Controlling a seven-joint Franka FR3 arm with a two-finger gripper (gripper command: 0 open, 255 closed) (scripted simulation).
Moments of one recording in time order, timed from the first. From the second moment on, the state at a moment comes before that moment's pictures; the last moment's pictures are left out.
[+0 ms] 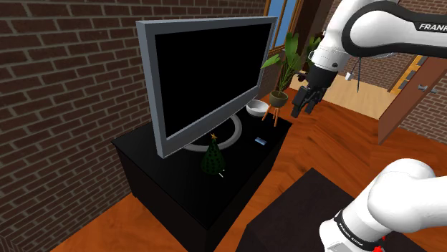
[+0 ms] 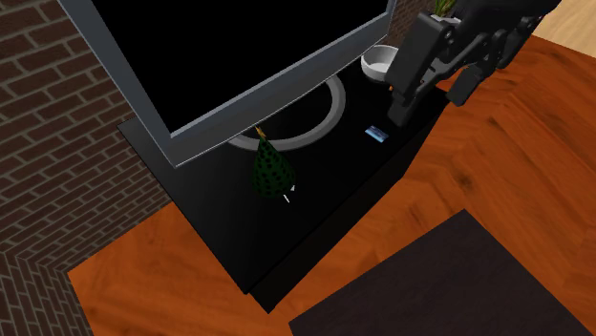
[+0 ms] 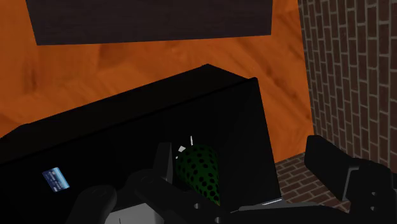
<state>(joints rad) -0.02 -0.75 -0.02 -2.44 0.12 1.69 -0.02</state>
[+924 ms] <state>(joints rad) 0.00 -0.31 0.08 -2.33 0.10 2.01 0.05</state>
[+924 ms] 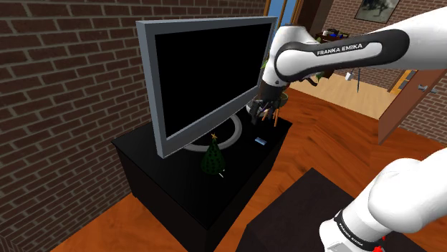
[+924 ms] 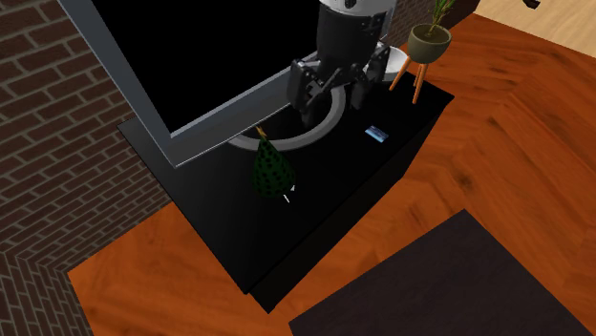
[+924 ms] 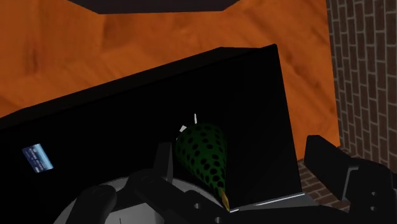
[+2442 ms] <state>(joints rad) 0.09 0.63 0.10 -1.58 -0.14 2.15 0.26</state>
